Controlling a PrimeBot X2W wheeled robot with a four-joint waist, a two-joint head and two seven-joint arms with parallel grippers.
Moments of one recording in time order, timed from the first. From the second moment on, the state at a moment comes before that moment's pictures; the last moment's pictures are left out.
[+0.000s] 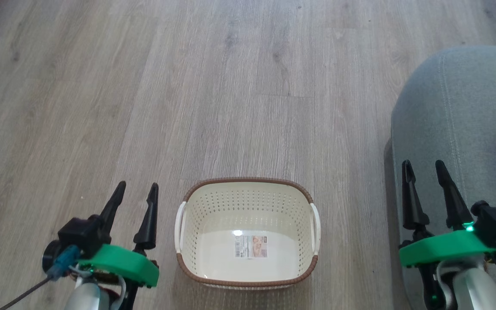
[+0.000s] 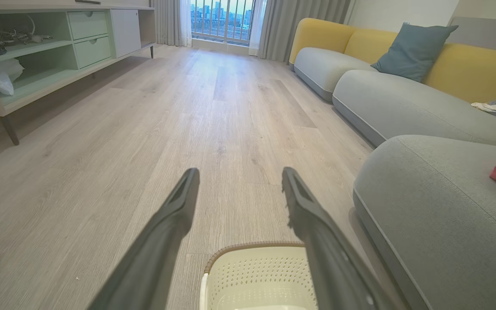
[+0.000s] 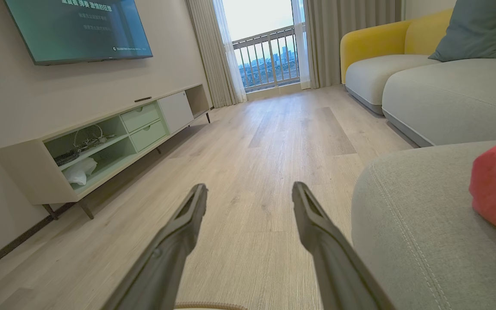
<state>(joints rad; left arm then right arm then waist) -0.06 0.05 -0.06 0.21 -0.22 -0.13 -0.26 -0.03 -0.05 -0.03 0.13 0.30 0.13 -0.26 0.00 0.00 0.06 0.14</state>
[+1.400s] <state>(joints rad) -0.01 0.05 -0.06 0.30 -0.60 -0.13 -0.18 0.01 -0.05 -0.03 0.23 0.64 0.13 -0.18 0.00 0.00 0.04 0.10</state>
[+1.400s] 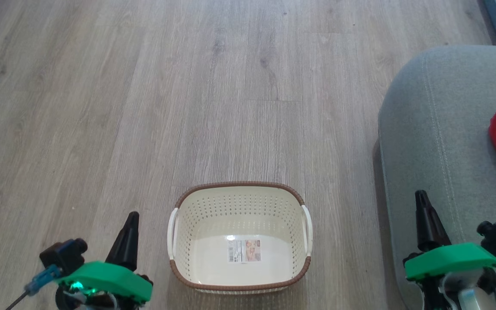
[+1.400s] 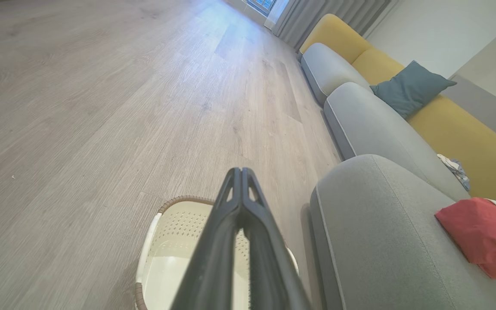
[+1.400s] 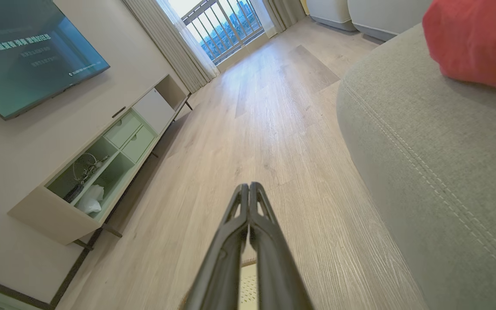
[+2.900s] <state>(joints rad) -0.02 0.05 -0.01 0.29 -1.08 -0.13 -0.06 -0.01 -0.05 -0.07 0.25 1.10 0.13 -0.05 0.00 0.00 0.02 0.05</state>
